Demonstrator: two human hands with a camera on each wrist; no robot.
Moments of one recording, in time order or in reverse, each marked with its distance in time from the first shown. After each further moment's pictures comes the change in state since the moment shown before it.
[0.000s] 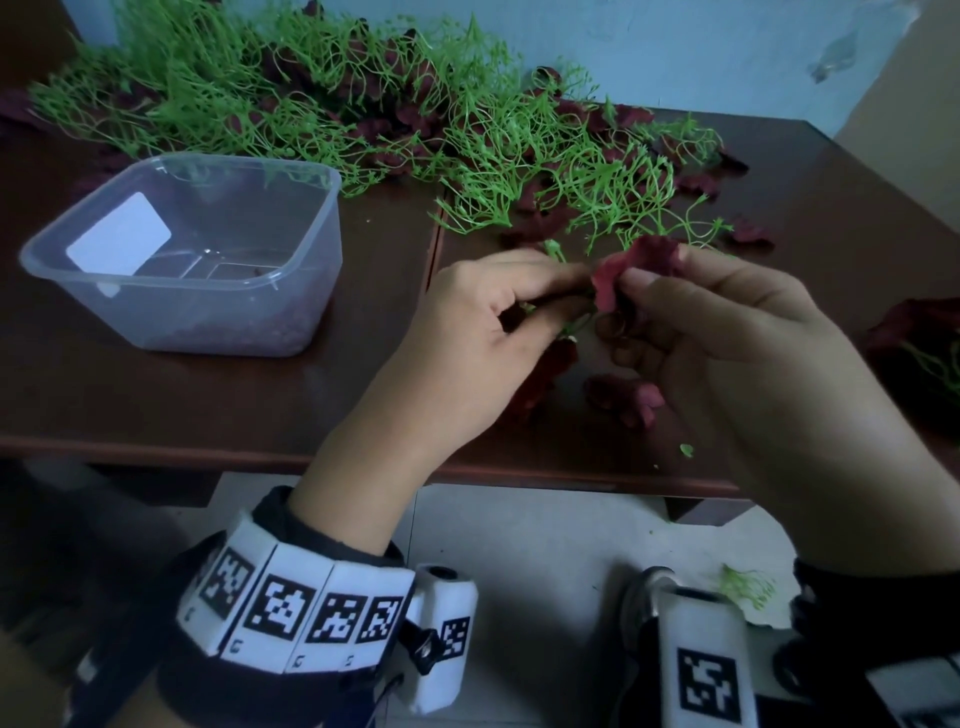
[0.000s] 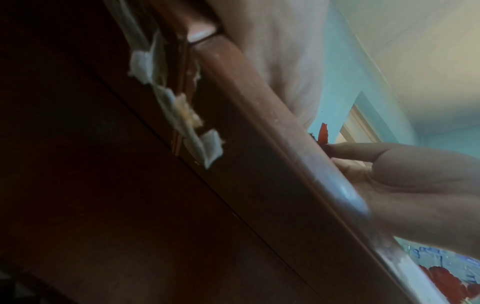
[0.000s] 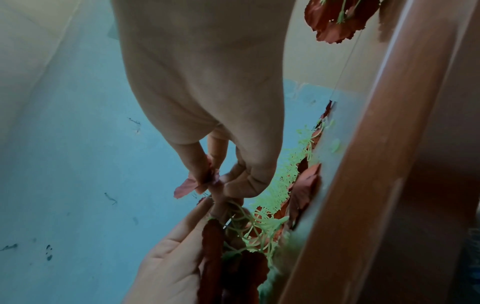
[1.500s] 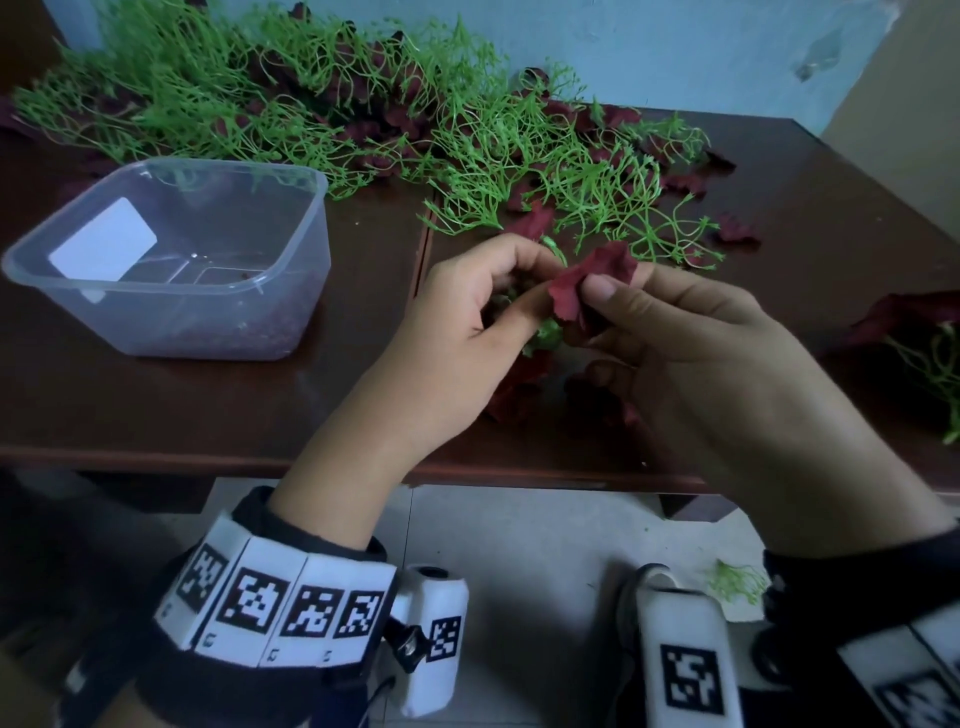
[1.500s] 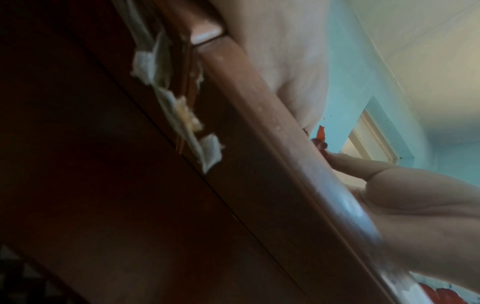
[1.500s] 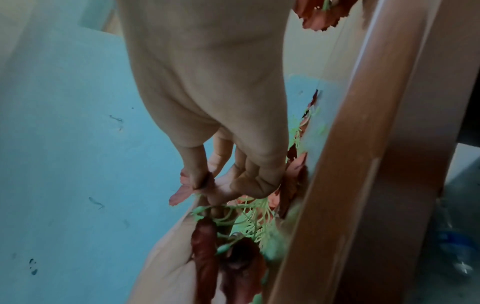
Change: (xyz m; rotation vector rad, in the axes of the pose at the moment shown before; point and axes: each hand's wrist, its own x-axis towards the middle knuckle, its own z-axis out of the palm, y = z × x) left_hand -0.001 0.008 -0.005 -0.096 -0.046 -0.151; right_hand 0.003 0.010 -0.004 -0.014 -0.058 0.109
